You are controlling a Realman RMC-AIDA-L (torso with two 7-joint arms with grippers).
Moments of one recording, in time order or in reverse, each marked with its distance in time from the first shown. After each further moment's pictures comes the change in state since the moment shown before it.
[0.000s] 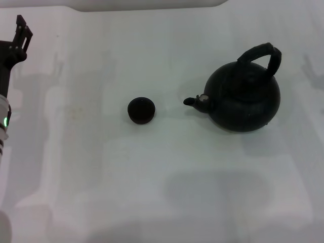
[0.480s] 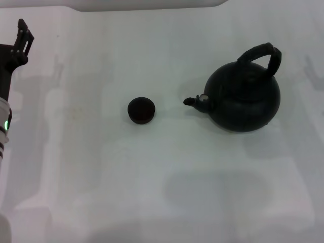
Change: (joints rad) left arm 0.008 0.000 0.013 -0.001 0.000 0.000 0.000; right arm -0.010 0.000 0.001 0.003 -0.002 -0.008 0.000
